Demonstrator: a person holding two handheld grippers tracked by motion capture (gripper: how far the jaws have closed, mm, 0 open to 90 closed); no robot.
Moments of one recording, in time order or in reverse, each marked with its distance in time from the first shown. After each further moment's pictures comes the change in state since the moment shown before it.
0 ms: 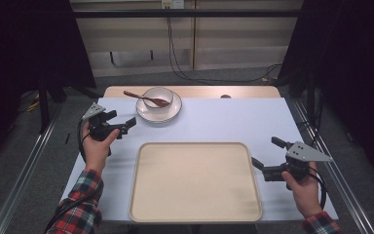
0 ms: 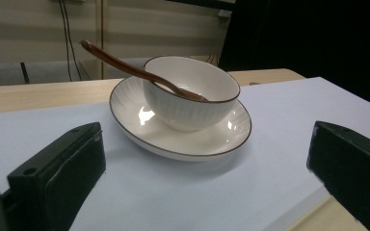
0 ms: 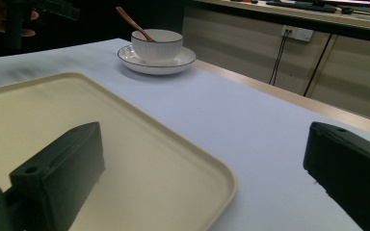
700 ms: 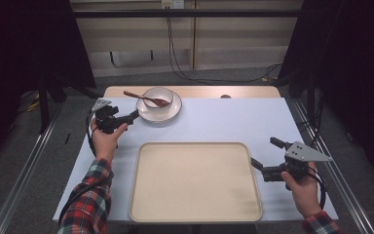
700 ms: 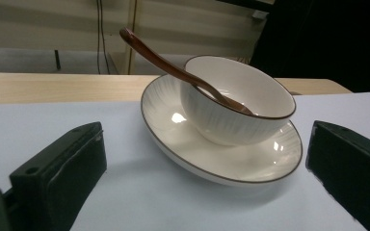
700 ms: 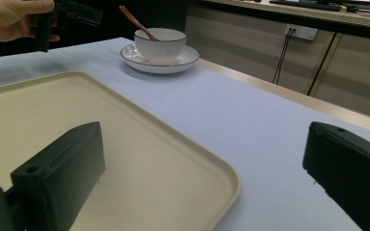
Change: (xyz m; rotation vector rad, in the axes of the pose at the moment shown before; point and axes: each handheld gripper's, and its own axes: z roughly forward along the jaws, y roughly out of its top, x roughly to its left) left arm 0.014 0.000 0.037 -0.011 0.120 -0.072; right arm 0.001 0.000 0.002 0.002 0.015 0.003
